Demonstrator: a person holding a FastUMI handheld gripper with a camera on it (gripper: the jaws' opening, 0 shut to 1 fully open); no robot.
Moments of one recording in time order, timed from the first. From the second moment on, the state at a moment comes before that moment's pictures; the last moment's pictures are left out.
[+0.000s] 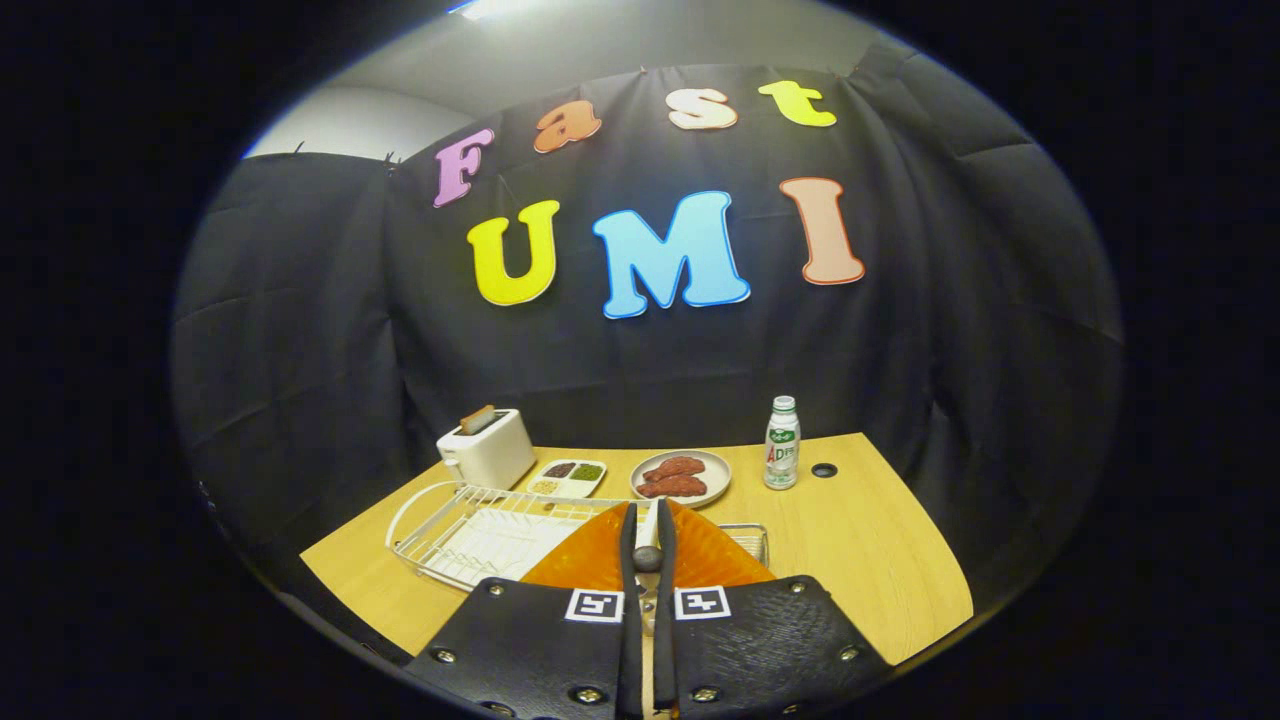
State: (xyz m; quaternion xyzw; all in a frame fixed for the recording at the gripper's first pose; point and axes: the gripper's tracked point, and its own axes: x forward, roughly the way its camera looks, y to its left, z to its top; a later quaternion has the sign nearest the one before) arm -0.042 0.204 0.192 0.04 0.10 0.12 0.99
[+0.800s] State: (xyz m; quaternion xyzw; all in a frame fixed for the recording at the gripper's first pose) arm -0.072 0.329 0.097 -0.01 0.21 0.25 0.95
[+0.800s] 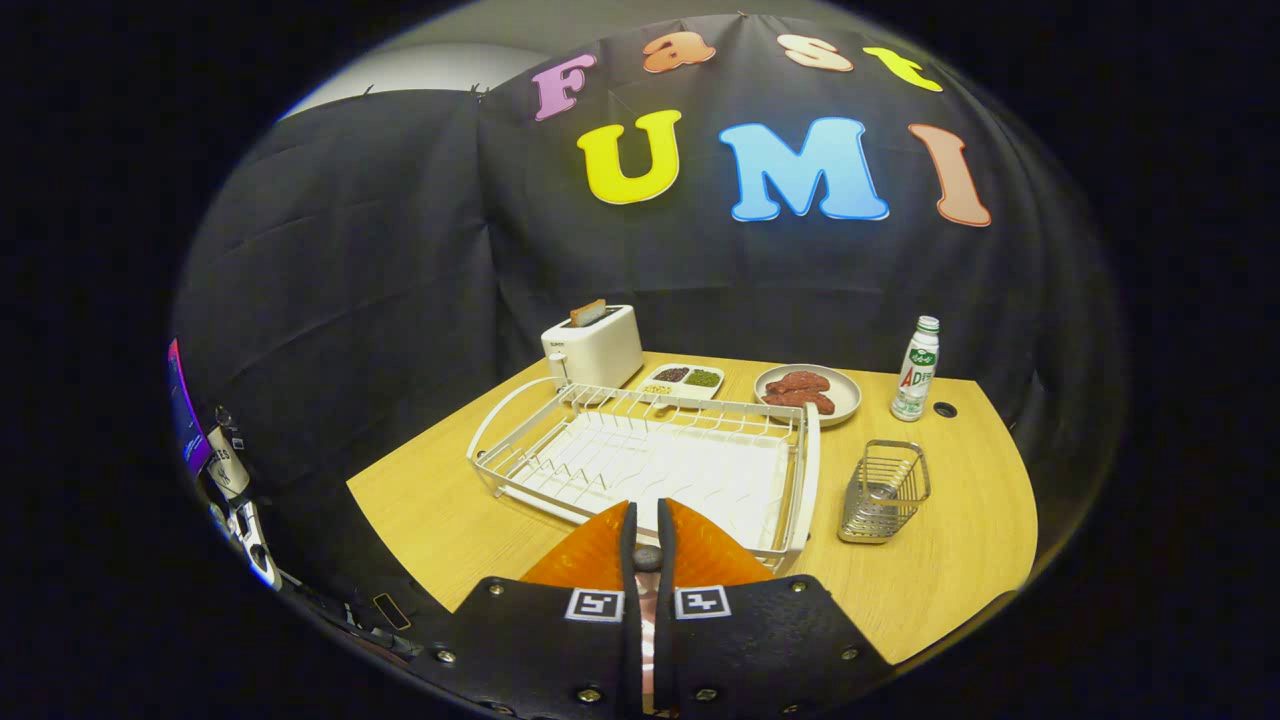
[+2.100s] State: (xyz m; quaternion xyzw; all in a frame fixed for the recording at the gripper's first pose) arm -0.032 0.300 0.160 0.00 0.15 0.21 0.97
